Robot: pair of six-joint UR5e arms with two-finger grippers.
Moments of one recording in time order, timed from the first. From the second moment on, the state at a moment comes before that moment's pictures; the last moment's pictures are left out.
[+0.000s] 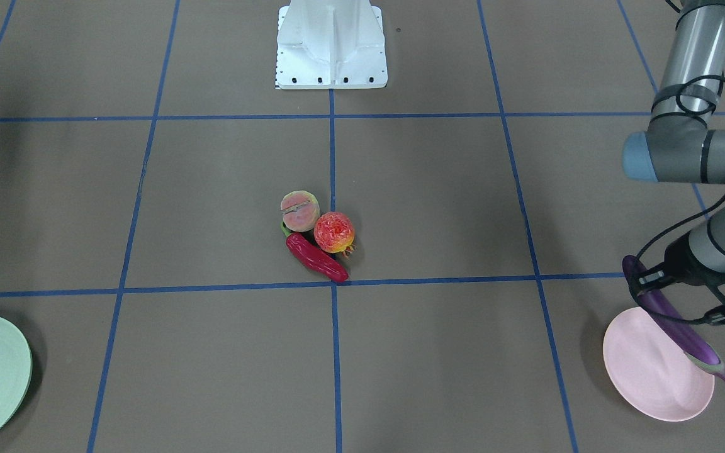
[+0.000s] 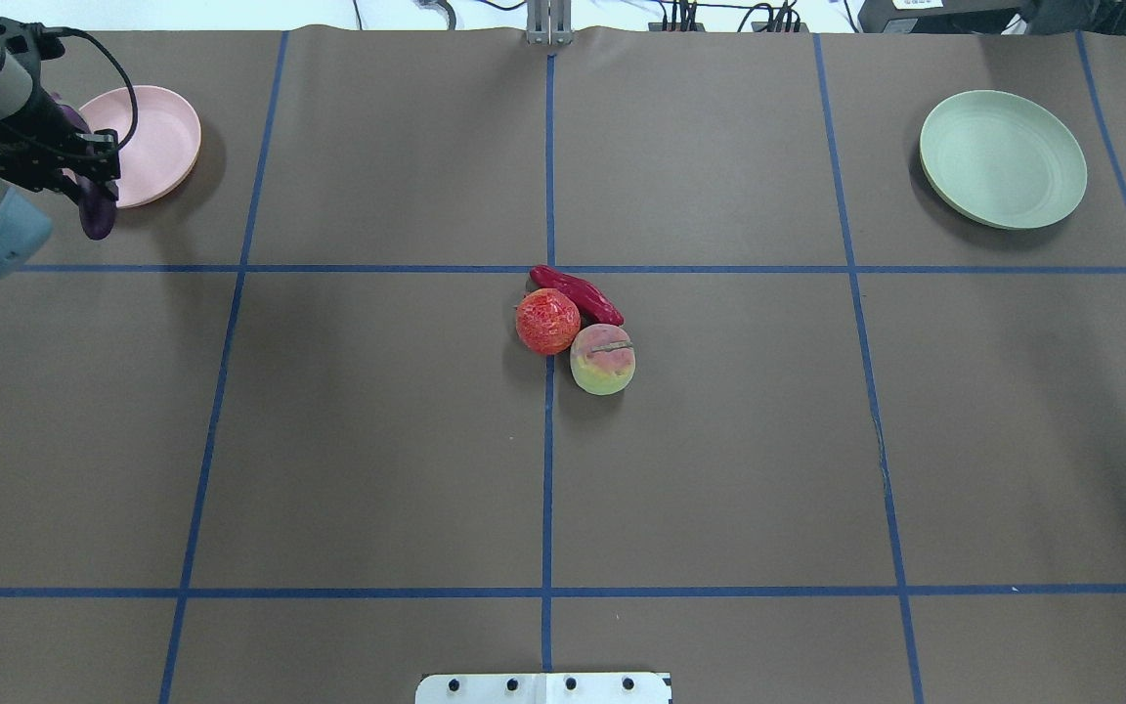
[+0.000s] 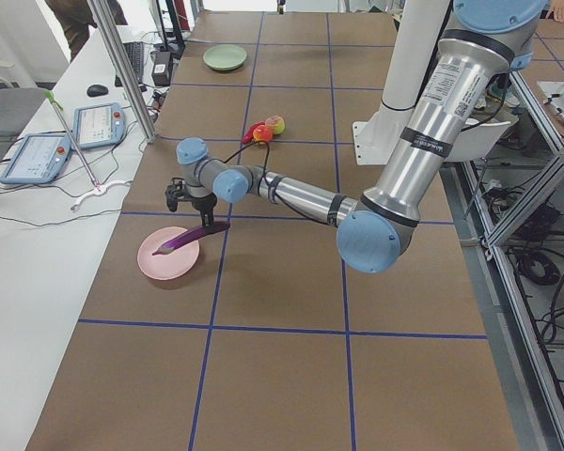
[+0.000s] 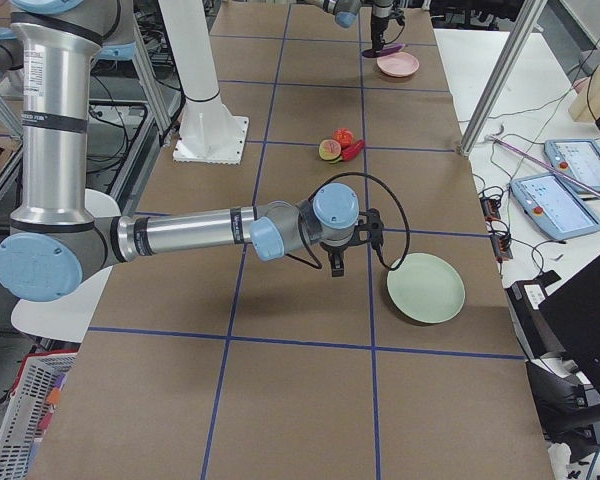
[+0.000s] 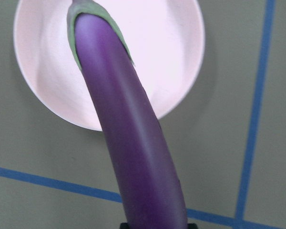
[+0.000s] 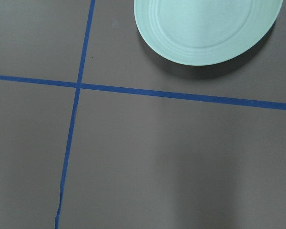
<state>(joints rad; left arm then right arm) -1.14 -2.08 -1.20 -1.82 -2.20 -0.81 1.39 -1.64 1.82 -1.32 2.58 0.35</state>
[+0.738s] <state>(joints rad) -1.18 -2.25 -0.90 -1.97 -2.17 -0.81 1.13 -1.44 1.86 -1.32 2.42 0.81</state>
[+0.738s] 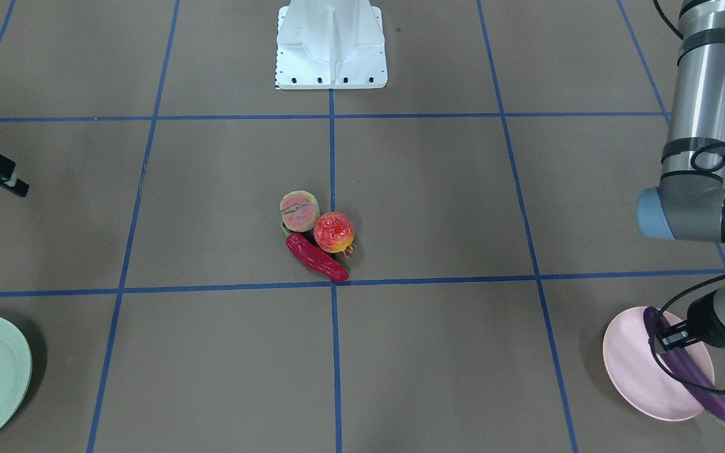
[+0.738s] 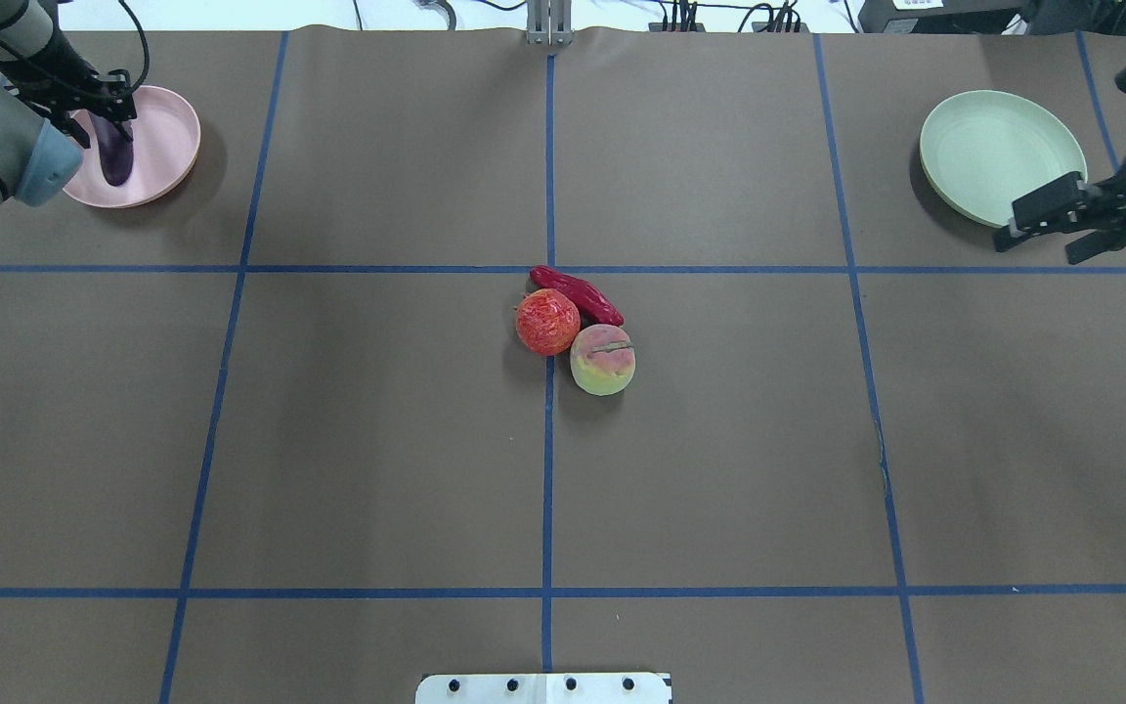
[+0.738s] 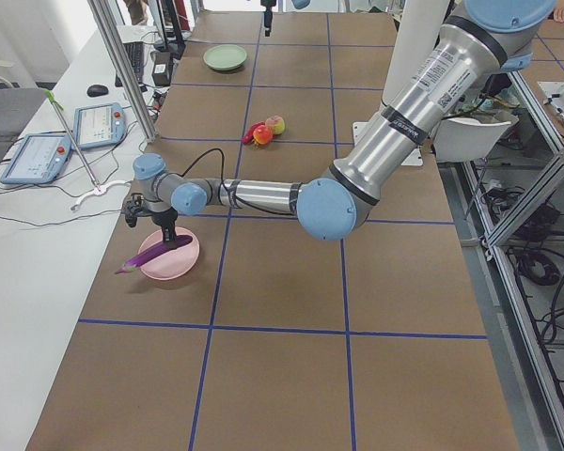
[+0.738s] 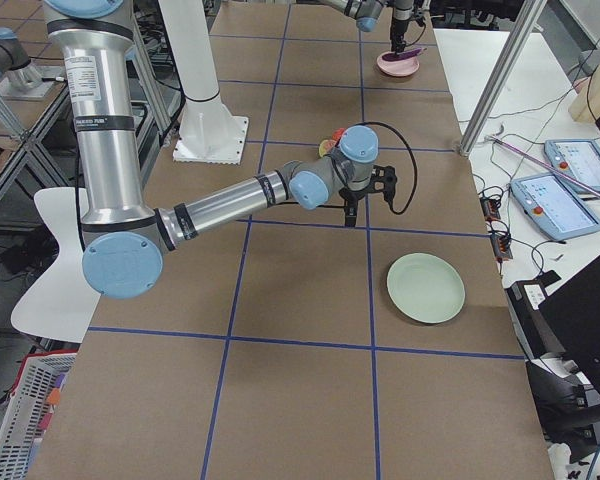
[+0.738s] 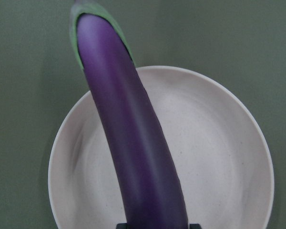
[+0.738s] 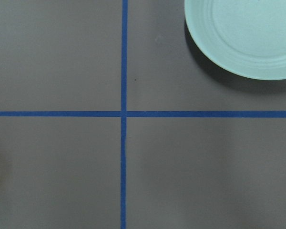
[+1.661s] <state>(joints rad) -1.14 -2.28 -1.00 -2.00 -2.20 -0.99 0.70 -1.14 1.85 -1.32 2.05 1.43</state>
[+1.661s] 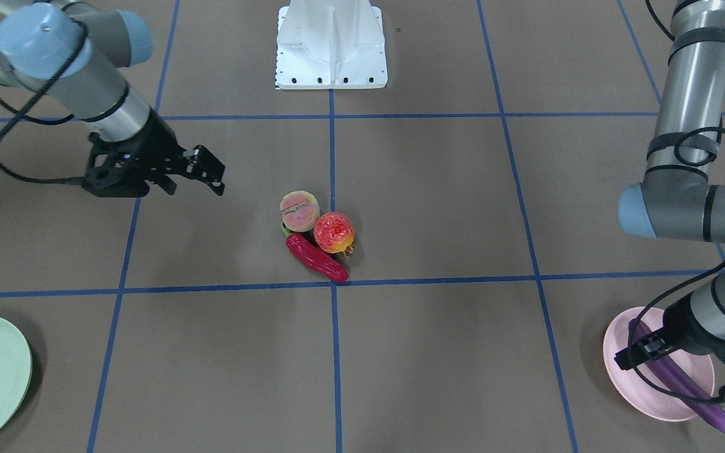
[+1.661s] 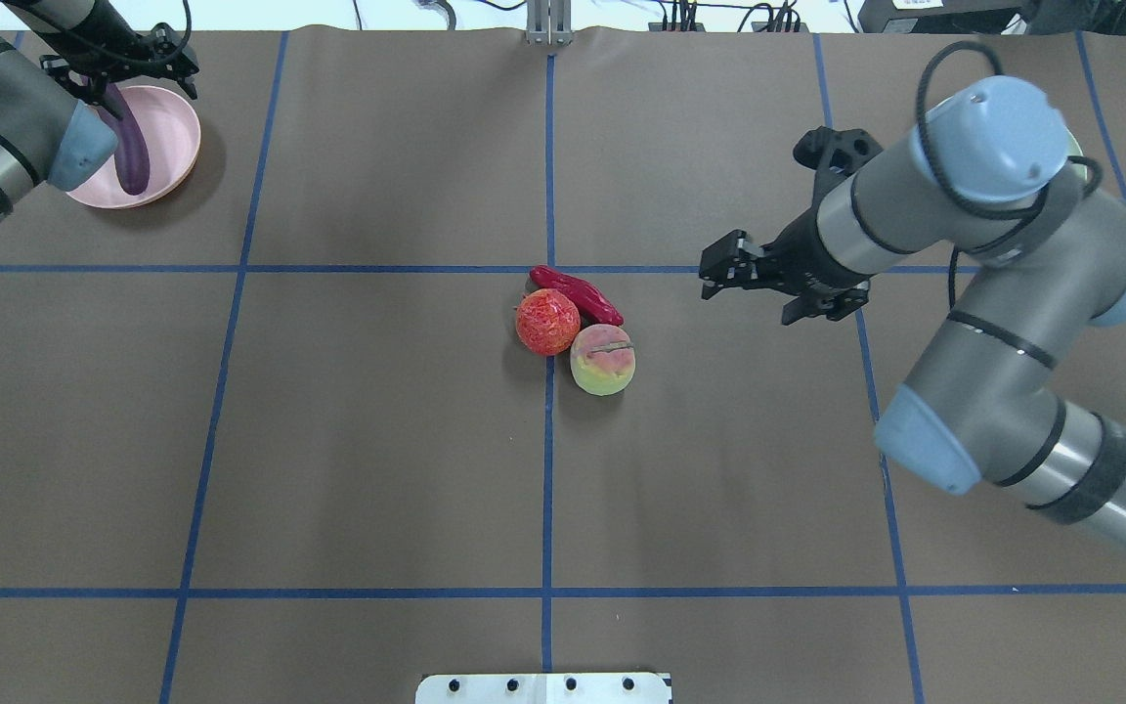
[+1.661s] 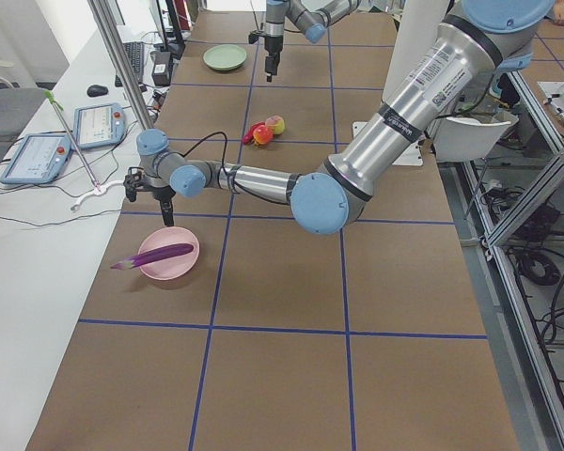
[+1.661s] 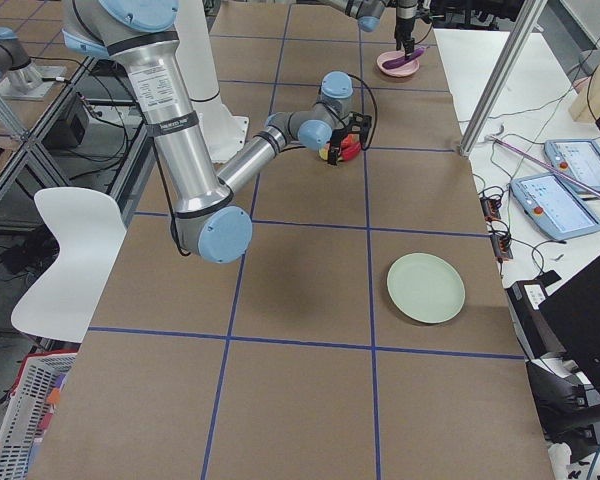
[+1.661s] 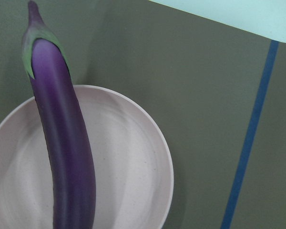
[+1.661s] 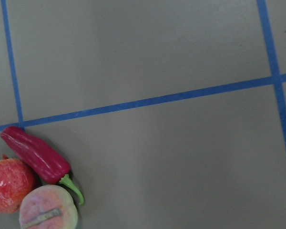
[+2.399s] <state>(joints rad) -1.12 -2.28 -1.03 -2.00 -2.20 -1.04 0.48 -1.02 1.76 -1.30 1.66 2.00</state>
